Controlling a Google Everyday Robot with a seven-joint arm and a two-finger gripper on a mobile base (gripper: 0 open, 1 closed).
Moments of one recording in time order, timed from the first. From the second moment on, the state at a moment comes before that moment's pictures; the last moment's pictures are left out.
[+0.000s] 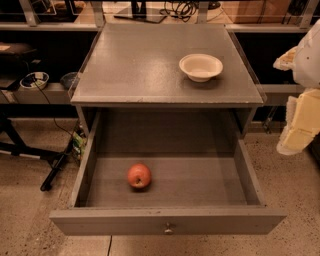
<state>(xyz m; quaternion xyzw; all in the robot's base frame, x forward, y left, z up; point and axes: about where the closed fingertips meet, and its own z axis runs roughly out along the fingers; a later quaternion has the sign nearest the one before) 0.438 -0.217 0.976 -0.60 0.78 -0.03 0.16</state>
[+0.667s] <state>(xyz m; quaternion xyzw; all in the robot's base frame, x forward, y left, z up) 0.439 -0.211 0.979 -0.61 0.77 -0.04 0.17</state>
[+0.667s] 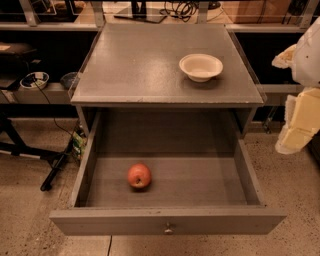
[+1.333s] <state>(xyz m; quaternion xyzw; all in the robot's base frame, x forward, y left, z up) 0.441 -0.180 0.976 -0.64 0.75 -0.03 0.16</state>
